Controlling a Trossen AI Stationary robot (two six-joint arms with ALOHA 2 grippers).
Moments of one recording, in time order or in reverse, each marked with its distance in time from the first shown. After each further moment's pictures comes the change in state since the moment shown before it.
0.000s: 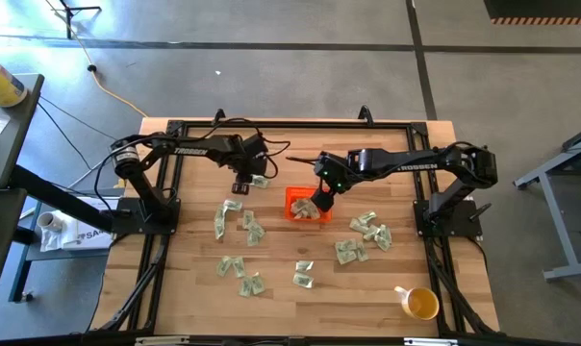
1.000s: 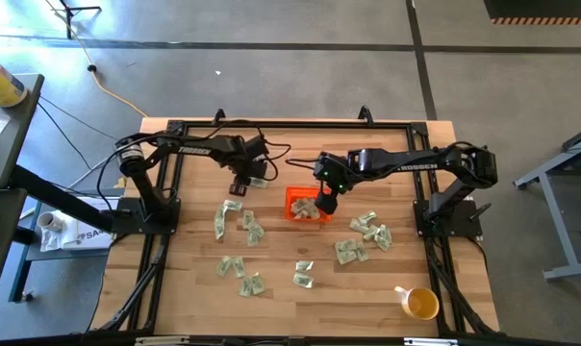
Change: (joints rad) left arm 0.013 0.062 0.004 -0.029 -0.011 0.078; right arm 0.000 0.000 0.000 -0.012 -0.015 -0.156
